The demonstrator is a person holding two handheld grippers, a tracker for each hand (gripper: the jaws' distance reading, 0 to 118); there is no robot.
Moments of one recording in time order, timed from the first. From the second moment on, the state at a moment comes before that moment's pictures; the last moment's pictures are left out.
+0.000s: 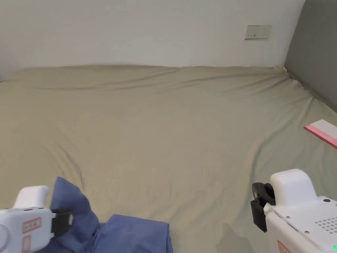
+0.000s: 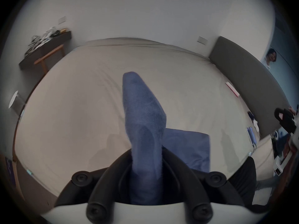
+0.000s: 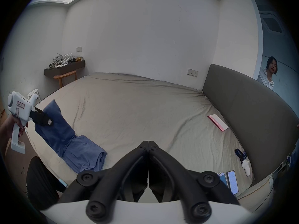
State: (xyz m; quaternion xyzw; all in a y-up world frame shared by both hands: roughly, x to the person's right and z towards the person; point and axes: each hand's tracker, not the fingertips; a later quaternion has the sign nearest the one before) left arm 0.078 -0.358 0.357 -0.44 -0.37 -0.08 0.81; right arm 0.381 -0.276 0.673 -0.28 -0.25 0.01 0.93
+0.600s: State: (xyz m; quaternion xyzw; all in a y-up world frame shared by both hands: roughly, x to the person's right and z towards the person) left arm 0.233 -0.476 0.446 -0.52 -0.40 -0.12 0.75; right arm 0.400 -0.287 0.689 -0.30 -0.27 0.00 0.92
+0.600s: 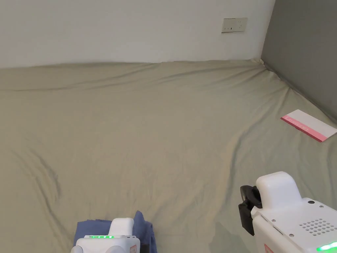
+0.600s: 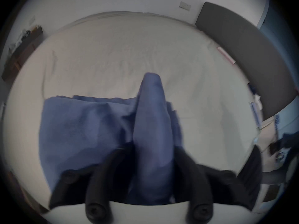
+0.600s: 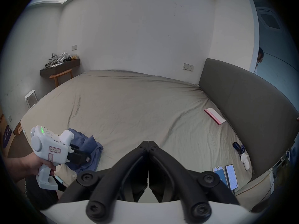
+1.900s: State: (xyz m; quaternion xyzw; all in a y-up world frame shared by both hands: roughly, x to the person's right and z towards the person) left arm 0.250 -0.506 0.540 -0.39 -0.51 -0.19 0.74; right arm 0.397 -0.286 0.687 -0.31 -0.27 0.01 0.91
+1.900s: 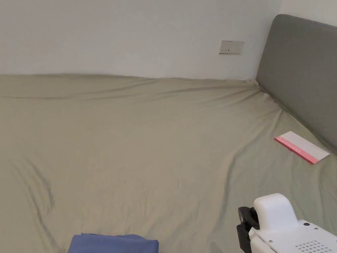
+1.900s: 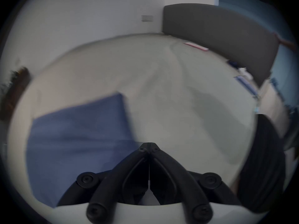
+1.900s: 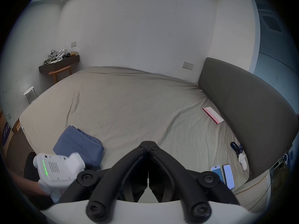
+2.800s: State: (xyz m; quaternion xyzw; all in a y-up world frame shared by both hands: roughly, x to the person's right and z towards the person) left arm 0.042 -0.444 0.373 -0.40 -0.38 0.02 0.83; right arm 0.316 -0.496 0.518 -0.51 -0.03 0.04 0.86
